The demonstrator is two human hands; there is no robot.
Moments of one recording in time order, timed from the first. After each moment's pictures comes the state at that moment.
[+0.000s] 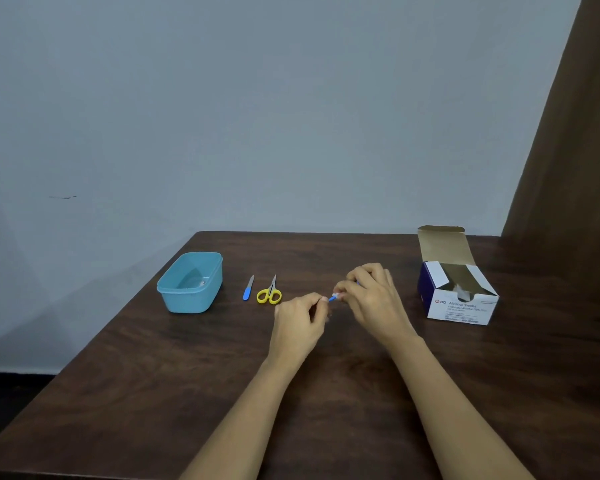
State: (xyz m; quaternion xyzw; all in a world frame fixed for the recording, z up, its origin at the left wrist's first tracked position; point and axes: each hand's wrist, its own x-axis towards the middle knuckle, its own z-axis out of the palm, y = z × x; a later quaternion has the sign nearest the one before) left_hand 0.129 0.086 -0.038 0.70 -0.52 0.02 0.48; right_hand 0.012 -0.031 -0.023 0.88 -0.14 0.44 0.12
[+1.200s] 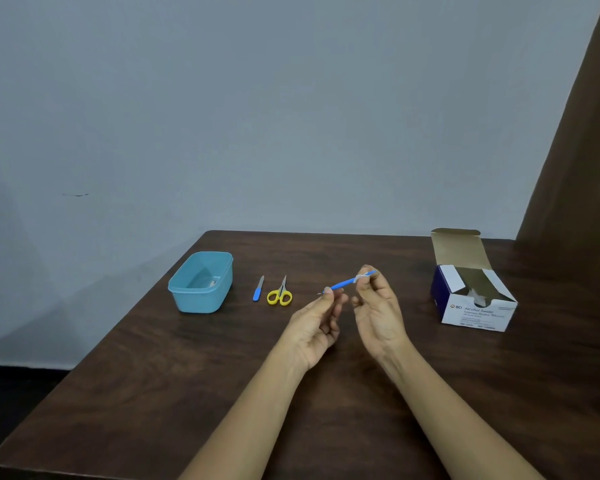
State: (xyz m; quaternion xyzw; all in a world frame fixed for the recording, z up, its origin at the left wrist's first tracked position) left_hand 0.122 0.085 -0.014 0.45 -0.11 -0.53 0.71; right_hand 0.037 0.001 -0.025 0.47 -0.10 0.48 -0.73
